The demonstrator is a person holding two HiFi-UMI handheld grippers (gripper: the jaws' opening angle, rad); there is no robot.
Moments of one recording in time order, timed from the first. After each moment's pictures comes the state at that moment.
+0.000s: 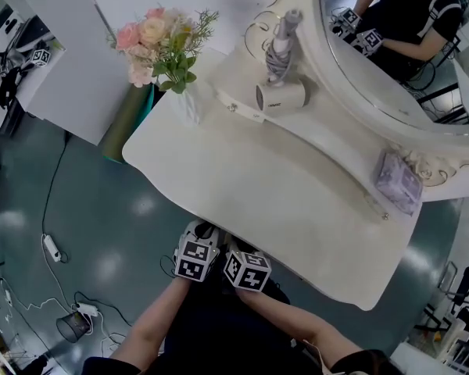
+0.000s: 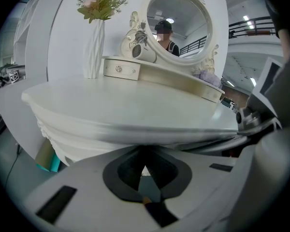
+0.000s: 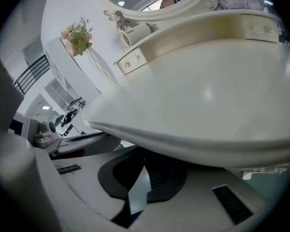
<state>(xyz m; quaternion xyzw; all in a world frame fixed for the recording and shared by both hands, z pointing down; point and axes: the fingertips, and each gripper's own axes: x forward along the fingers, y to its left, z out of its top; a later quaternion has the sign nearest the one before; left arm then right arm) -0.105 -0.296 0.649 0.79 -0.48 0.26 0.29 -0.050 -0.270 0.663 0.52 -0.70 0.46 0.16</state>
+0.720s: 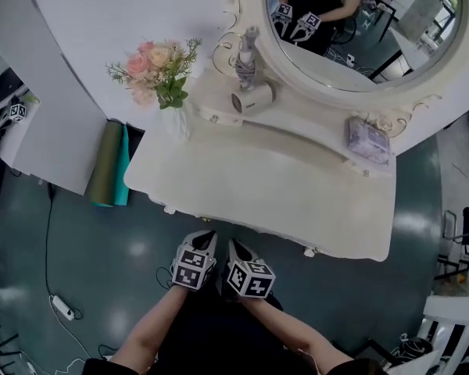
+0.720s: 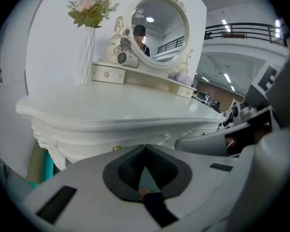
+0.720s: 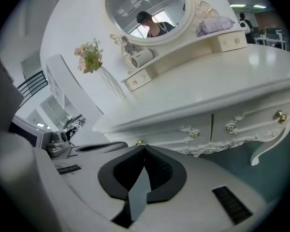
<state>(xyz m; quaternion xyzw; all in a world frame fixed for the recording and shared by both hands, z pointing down) -0.142 -0.254 0.618 0.85 -0.36 0.28 0.25 -0.092 -0.230 0.612 0.59 -0.68 0.44 0.06</state>
